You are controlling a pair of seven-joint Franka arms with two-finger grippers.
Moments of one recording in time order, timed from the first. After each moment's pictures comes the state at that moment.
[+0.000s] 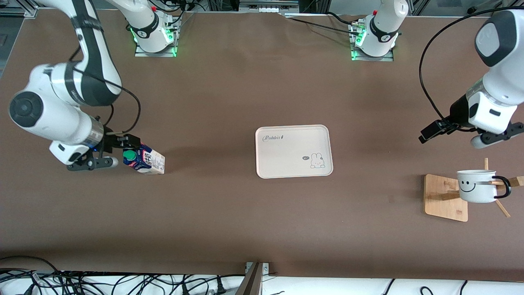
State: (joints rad) left arm 0.03 -0.02 -0.02 -1.99 -0.09 2.15 -0.37; right arm 0.31 0.34 -0.21 -1.75 0.12 2.02 -0.06
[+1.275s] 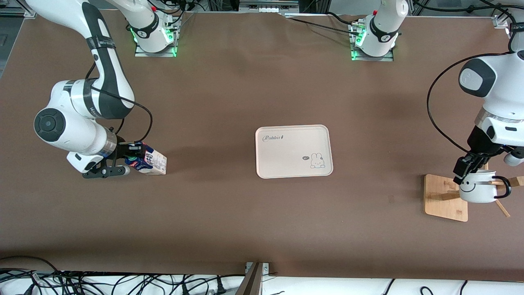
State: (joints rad) left arm 0.14 0.16 -0.02 -2.08 -0.09 2.84 -0.33; right arm 0.32 0.40 -0.19 -1.73 0.13 2.05 -0.02
